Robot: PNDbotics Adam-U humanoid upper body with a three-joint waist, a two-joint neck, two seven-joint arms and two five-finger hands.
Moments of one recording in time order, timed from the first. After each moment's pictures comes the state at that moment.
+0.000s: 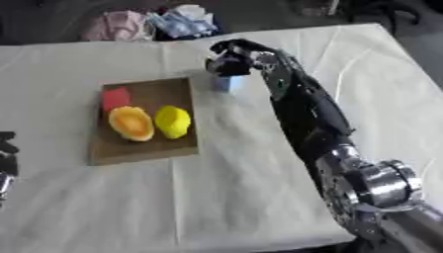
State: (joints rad) left arm 0.04 0.46 -0.10 -1.98 -0.41 -0.01 -0.06; right arm -1.11 -0.16 -0.17 -0.55 1.00 -0.29 0.39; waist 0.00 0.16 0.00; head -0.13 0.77
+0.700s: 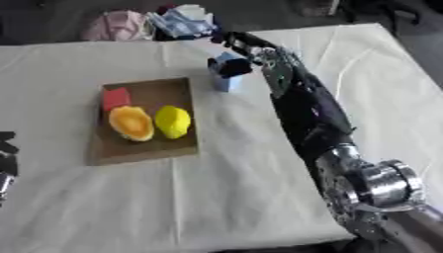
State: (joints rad) left arm 0.04 0.46 -0.10 -1.98 -0.41 -0.01 -0.07; right arm -1.11 -0.17 -0.18 -0.60 1.00 -0.36 0.30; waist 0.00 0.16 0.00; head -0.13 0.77
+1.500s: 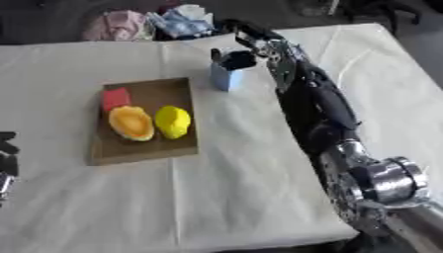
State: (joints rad) left arm 0.04 0.46 -0.10 -1.98 -0.41 -0.02 -0.07; right arm -1.12 -0.19 -0.18 -0.58 1.13 -0.40 0.27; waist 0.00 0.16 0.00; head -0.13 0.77
